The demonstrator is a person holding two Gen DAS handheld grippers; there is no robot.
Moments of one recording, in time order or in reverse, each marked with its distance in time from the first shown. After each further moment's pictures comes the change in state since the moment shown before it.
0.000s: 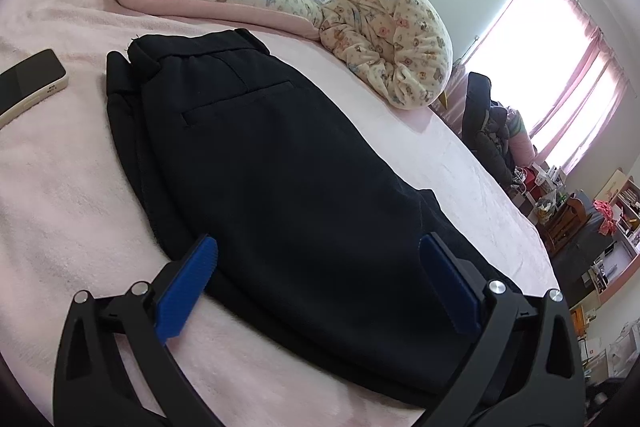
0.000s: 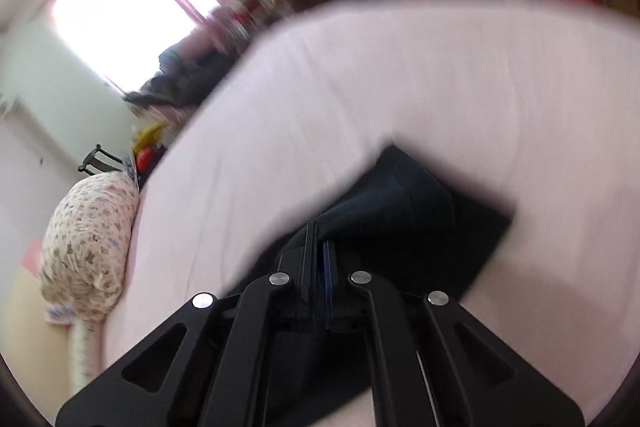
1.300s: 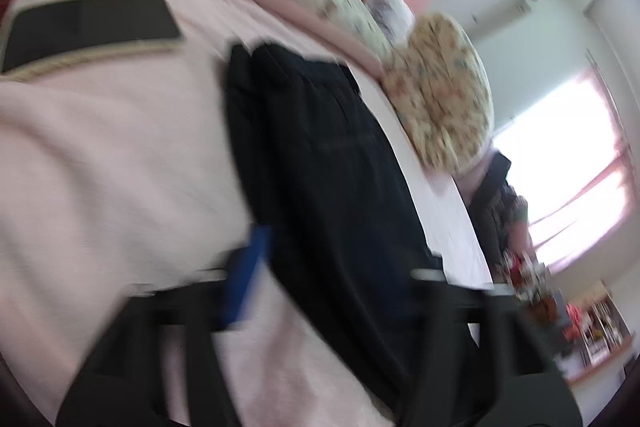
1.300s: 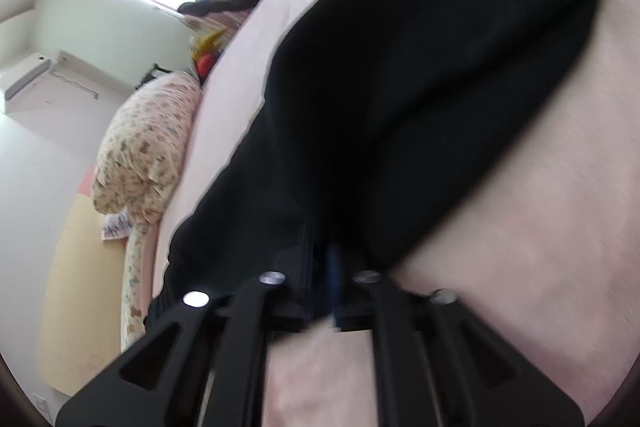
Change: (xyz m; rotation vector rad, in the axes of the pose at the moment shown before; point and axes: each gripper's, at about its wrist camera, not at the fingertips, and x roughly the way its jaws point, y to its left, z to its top) left arm -0.041 0.067 0.012 -0.373 -0.120 0.025; right arm 0.038 0.032 -0.154 0.059 0.428 0.281
